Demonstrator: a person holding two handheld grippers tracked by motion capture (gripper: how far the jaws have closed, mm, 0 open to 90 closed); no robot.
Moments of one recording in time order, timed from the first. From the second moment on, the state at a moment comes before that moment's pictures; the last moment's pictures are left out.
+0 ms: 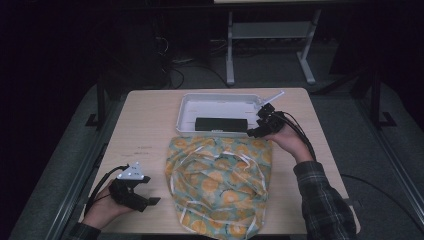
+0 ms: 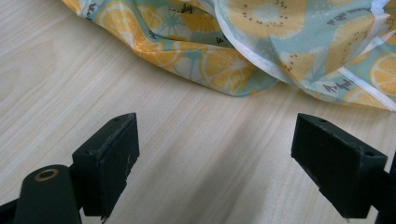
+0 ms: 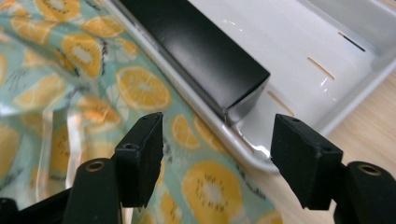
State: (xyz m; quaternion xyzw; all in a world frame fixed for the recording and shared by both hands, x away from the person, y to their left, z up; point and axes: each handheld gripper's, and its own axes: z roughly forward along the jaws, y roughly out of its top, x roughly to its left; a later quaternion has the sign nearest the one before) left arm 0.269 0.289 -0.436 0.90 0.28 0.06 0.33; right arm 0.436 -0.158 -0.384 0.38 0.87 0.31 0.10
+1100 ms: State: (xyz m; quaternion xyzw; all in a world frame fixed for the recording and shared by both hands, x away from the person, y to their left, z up) left arm 0.269 0.290 -0.435 0.90 0.27 0.07 0.33; right arm 0.311 -0.220 -0.405 0.38 0.86 0.32 0.12
